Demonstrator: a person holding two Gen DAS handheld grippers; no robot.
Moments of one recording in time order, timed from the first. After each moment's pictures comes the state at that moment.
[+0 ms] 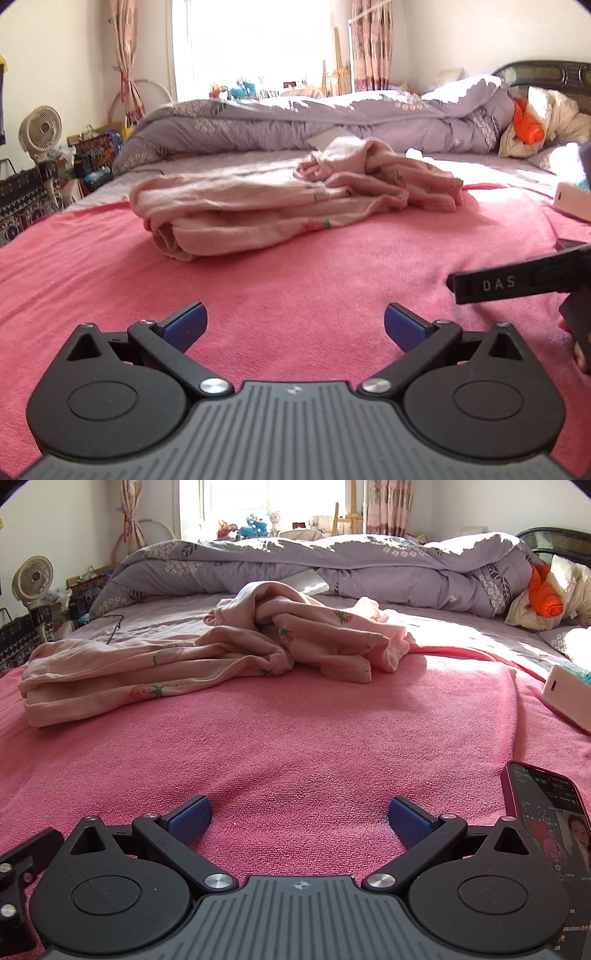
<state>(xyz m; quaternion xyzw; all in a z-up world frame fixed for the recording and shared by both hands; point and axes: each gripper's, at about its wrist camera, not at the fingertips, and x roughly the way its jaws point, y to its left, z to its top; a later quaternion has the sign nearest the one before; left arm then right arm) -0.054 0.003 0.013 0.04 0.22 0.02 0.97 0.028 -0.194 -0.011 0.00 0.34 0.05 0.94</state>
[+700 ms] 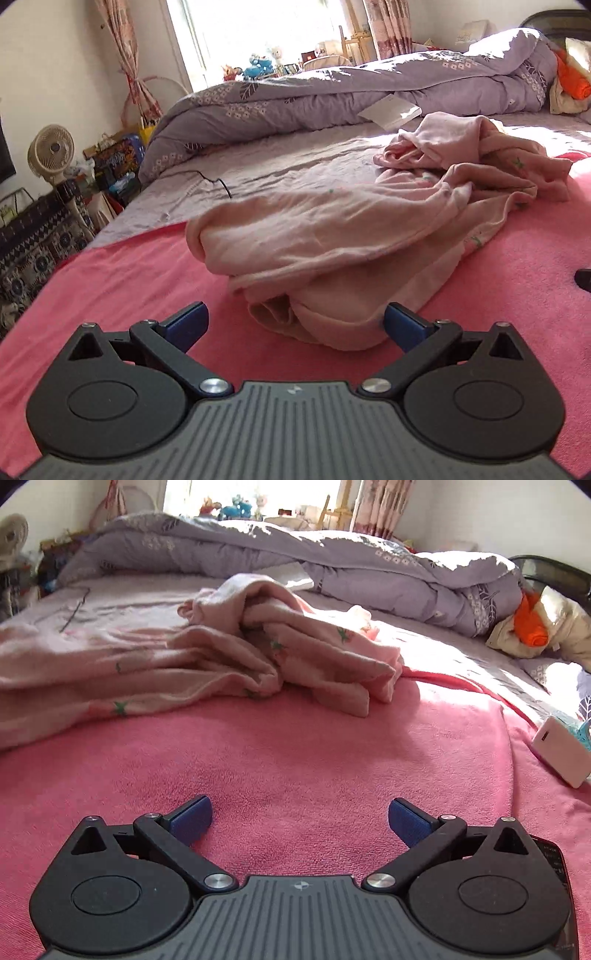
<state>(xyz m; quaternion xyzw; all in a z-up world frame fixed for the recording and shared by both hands) 0.081 0.098 0.008 0.08 0.31 0.06 0.94 0.082 -0.151 -0.008 -0.08 0.35 -0.02 0.93</state>
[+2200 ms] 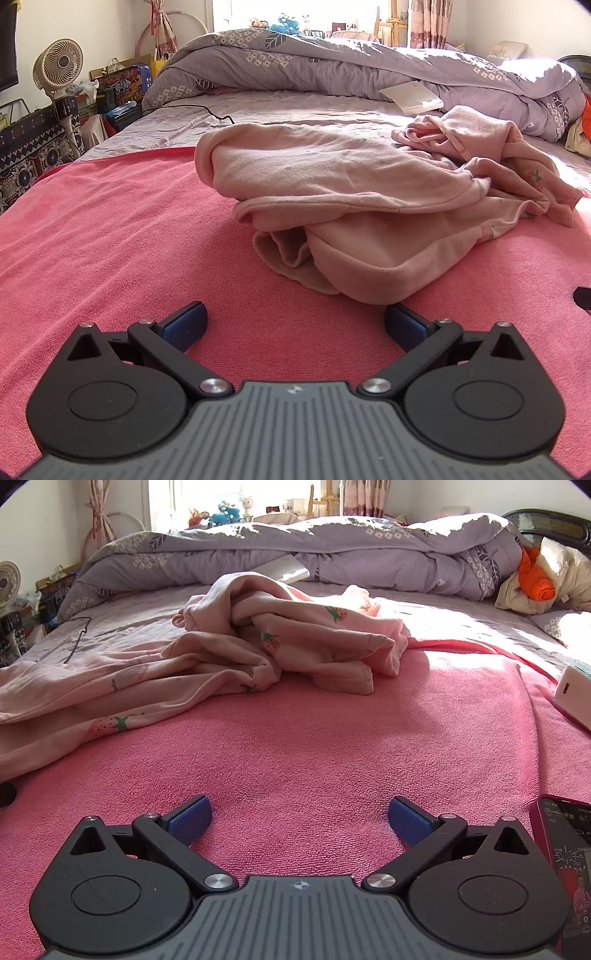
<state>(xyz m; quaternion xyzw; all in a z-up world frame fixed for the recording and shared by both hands) 0.073 0.123 0.000 -0.01 0.35 0.07 0.94 0.085 -0.177 -0.009 0.01 0.36 0.01 0.93</state>
